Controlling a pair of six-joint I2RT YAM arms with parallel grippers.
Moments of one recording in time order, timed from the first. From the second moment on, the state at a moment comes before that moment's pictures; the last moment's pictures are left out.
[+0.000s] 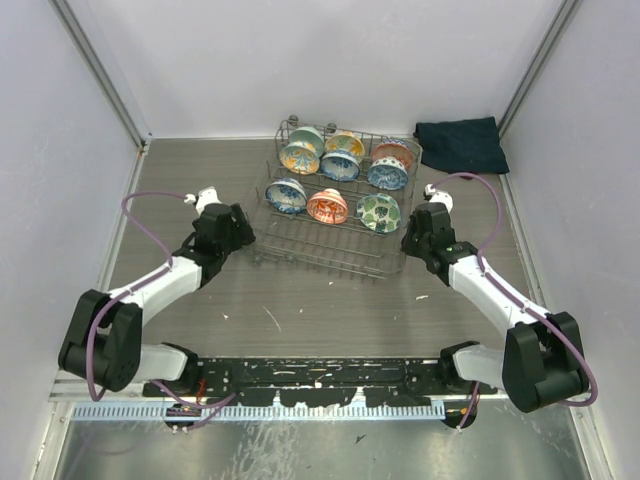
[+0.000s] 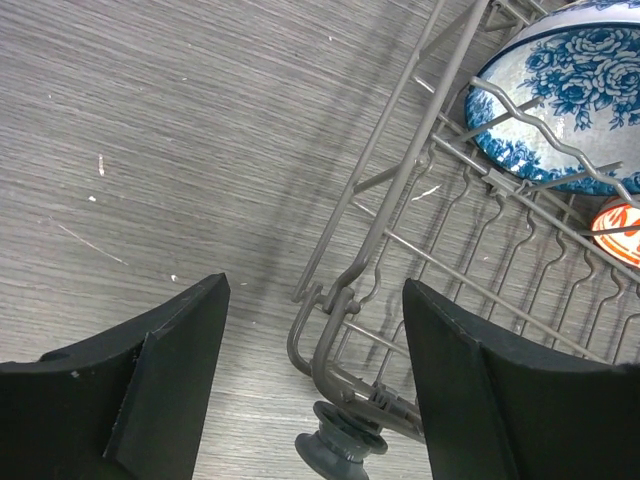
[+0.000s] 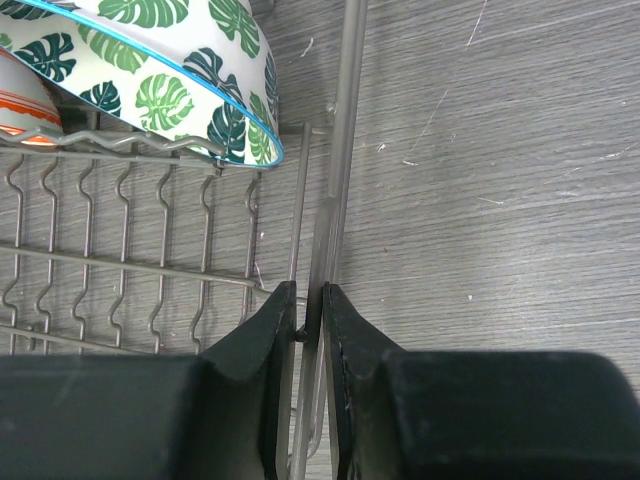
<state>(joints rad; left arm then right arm) -0.37 1.33 0.65 0.07 -0.31 -0.59 0.27 1.20 0.69 -0.21 0.17 0.45</state>
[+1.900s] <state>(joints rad) -0.40 1.23 0.63 -0.06 -0.43 -0.60 0.41 1.26 0.74 -0.21 0.30 0.43</state>
